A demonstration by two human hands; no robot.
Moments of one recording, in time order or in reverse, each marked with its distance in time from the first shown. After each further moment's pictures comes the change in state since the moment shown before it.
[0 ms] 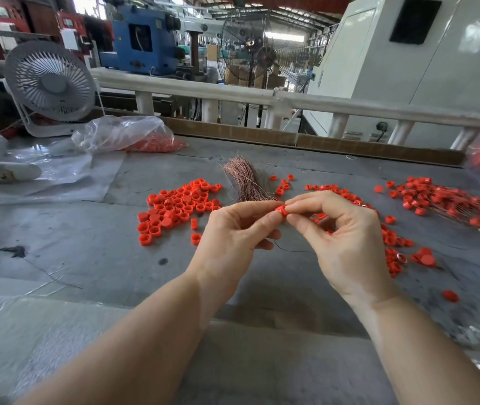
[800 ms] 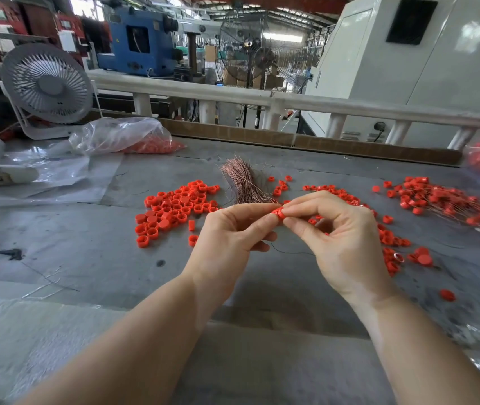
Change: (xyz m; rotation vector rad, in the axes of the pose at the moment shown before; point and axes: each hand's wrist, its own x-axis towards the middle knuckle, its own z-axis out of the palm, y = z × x) left_hand 0.000 -0.001 -0.001 0.005 0.000 -0.019; right_hand 0.001 -0.001 -0.003 -0.001 -0.032 -0.007
